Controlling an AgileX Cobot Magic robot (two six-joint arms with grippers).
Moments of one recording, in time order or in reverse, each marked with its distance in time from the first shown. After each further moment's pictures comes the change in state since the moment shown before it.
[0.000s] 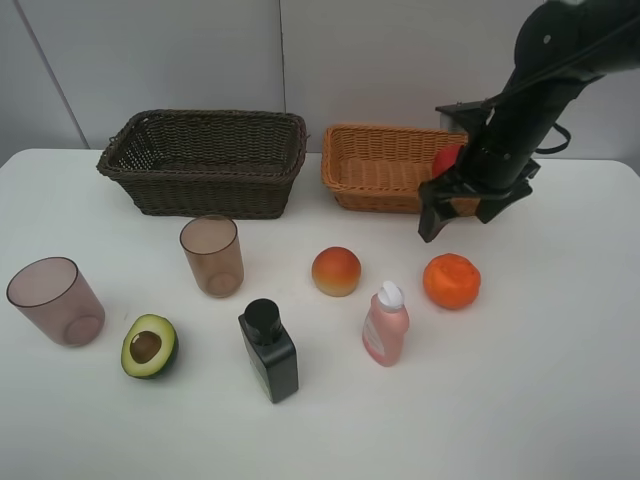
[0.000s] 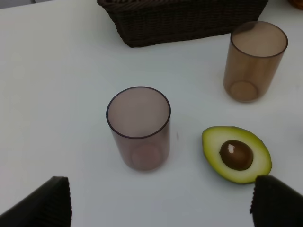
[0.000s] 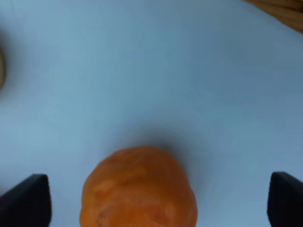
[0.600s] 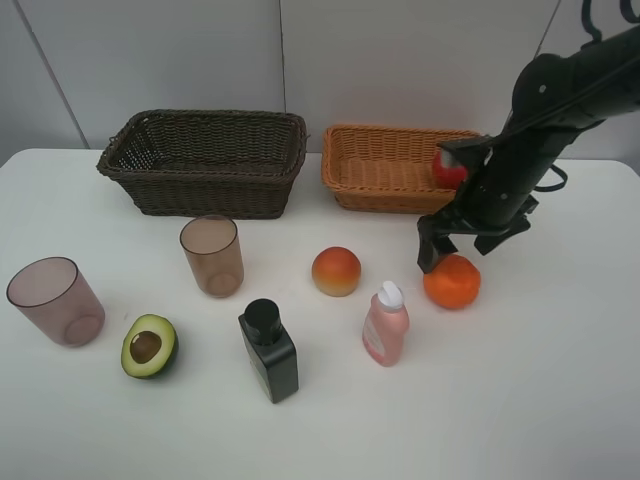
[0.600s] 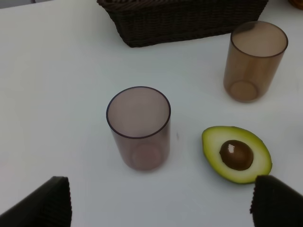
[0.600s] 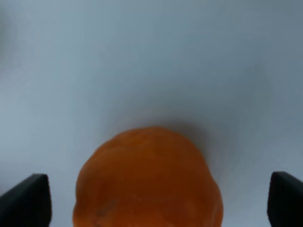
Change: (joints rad) left arm 0.000 0.000 0.000 0.000 0.000 0.000; right arm 0.000 0.000 0.149 0.026 -0.132 0.000
